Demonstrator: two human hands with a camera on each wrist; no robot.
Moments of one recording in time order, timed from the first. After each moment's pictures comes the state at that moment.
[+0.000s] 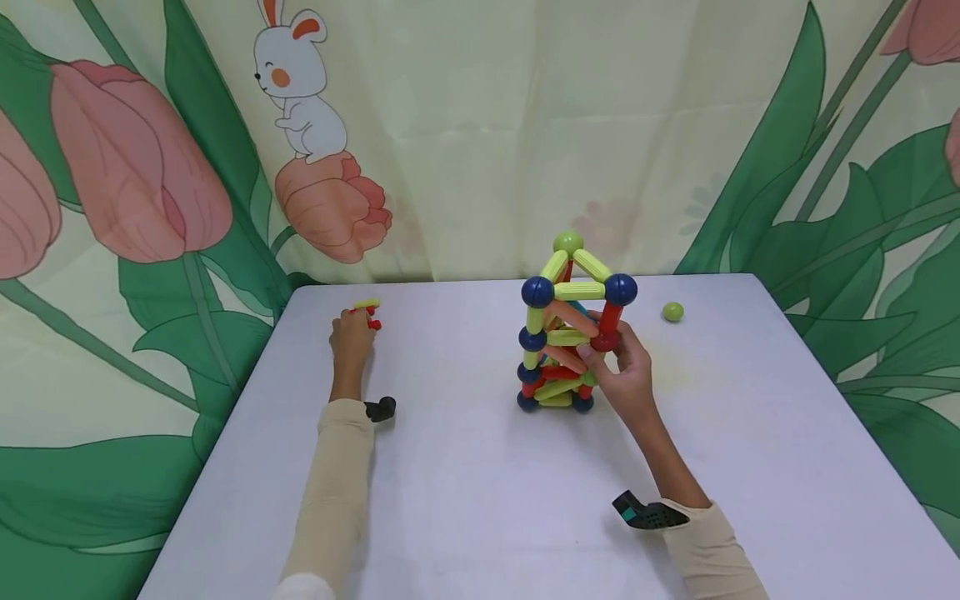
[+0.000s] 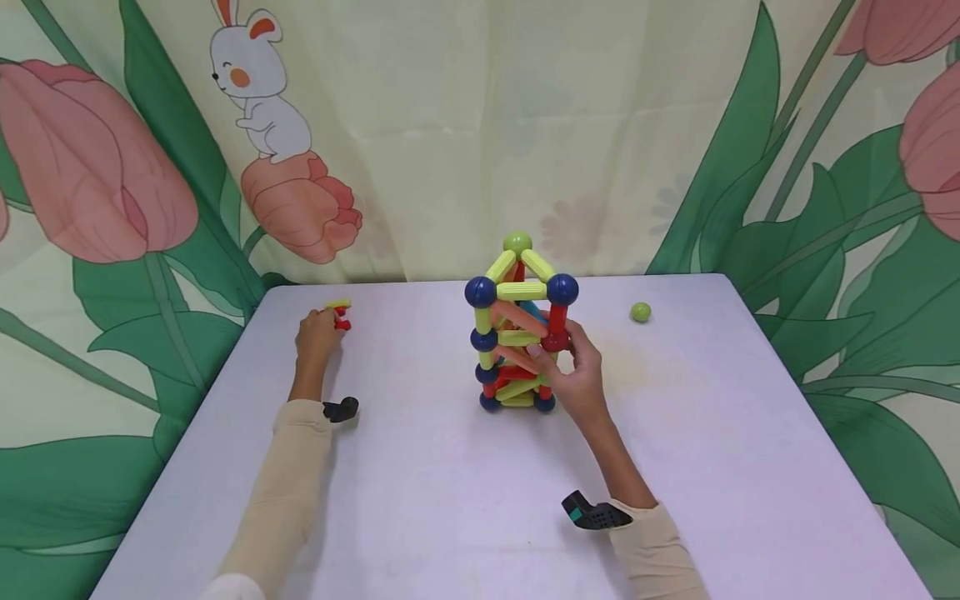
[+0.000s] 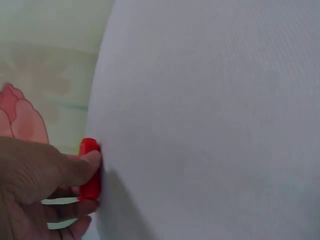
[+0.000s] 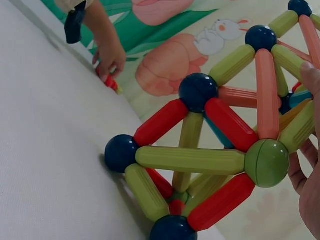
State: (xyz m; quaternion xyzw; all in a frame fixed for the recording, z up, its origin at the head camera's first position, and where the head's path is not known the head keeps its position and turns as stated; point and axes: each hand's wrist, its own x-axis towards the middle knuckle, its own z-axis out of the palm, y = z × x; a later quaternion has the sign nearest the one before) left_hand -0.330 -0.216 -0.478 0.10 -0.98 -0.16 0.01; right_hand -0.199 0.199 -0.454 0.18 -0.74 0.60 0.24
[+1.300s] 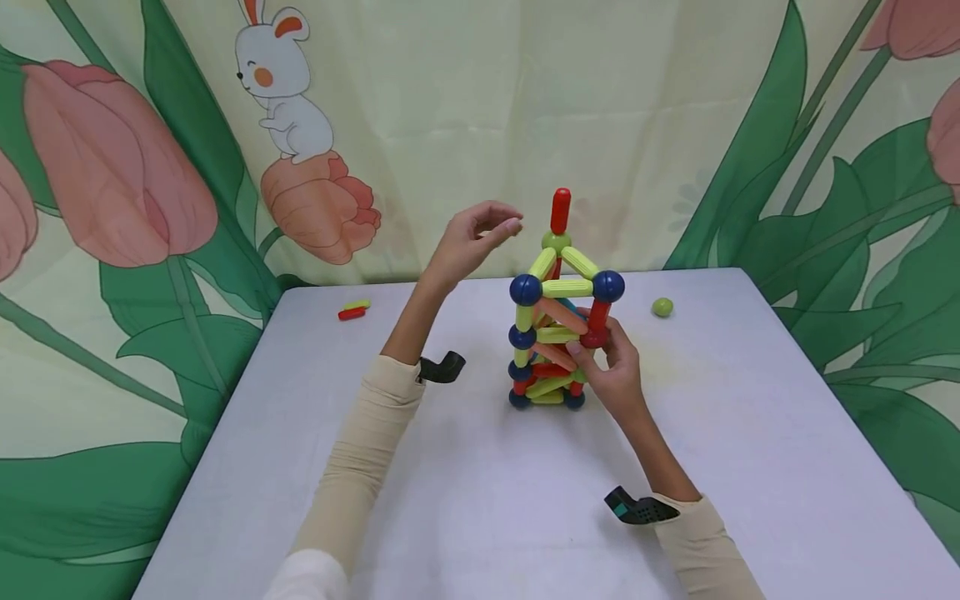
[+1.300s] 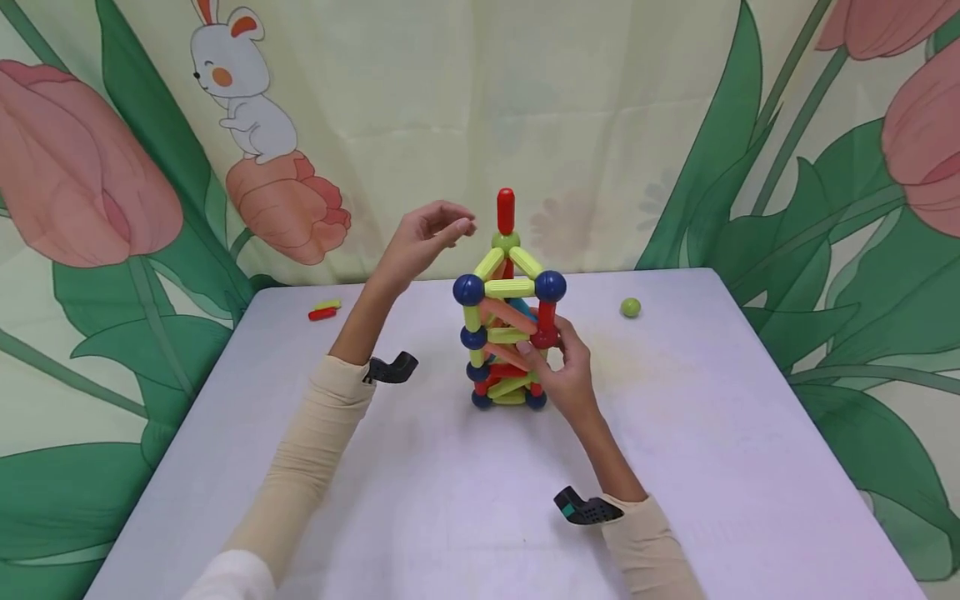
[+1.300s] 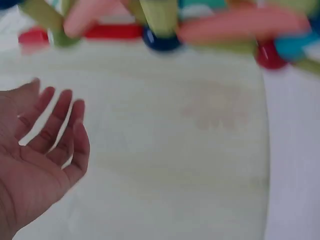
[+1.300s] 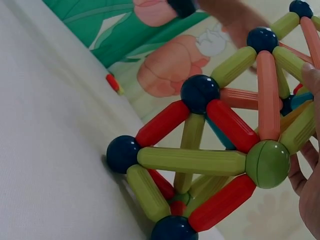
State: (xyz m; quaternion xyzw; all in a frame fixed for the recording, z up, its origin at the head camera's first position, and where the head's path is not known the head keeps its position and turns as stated) left_hand -0.329 -0.030 -0.322 -0.29 -0.79 -0.54 0.04; right_hand -0.183 0.190 -0.428 0.18 -0.74 0.61 0.23
